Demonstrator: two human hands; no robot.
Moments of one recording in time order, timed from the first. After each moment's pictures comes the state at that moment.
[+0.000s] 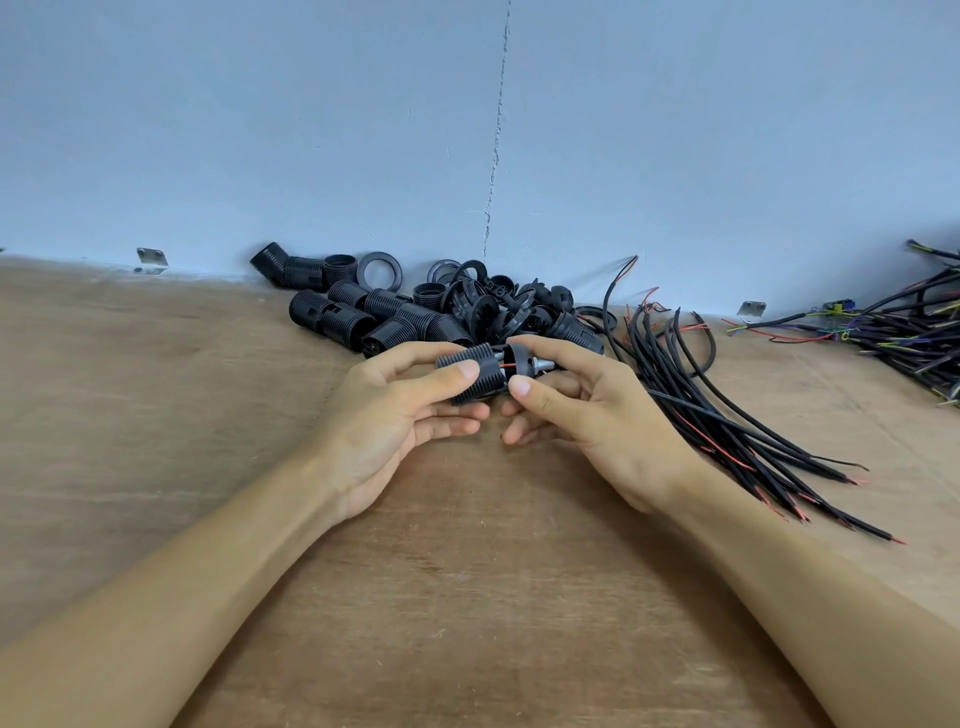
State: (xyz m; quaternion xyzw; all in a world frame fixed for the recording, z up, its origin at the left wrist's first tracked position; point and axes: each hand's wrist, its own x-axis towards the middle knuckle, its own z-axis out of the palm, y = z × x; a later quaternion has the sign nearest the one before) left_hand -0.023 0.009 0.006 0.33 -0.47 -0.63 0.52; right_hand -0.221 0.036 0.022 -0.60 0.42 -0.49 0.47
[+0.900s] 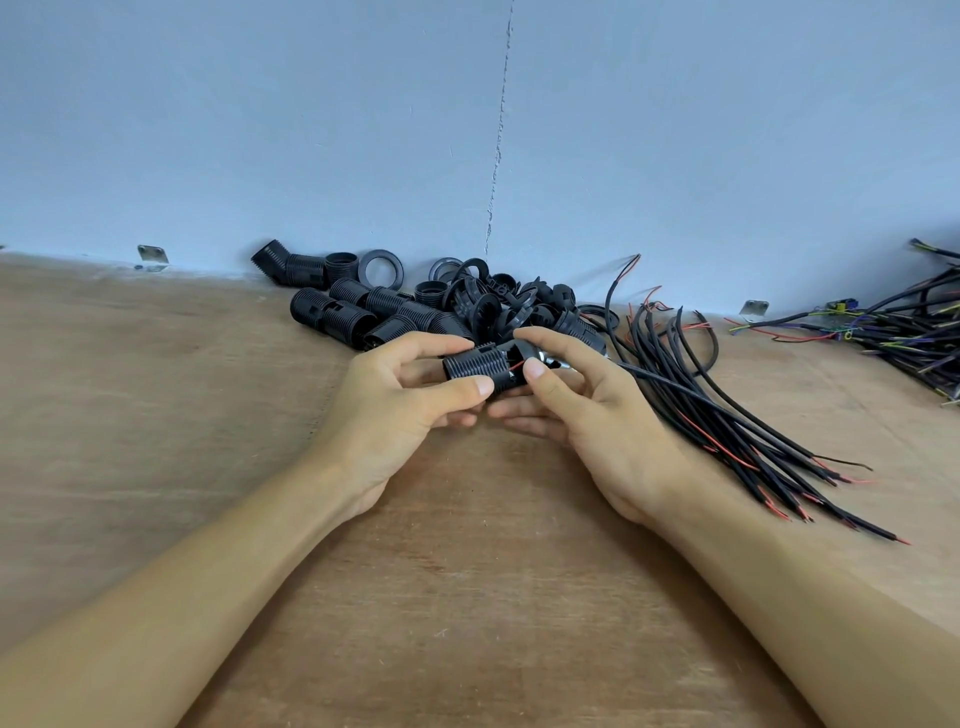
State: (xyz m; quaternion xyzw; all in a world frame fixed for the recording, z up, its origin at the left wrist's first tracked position) left_hand -0.026 0.006 0.001 0.38 -0.54 -0.54 0.53; right_hand -0.213 0.033 0.011 -0.54 0.40 -0.54 0.50
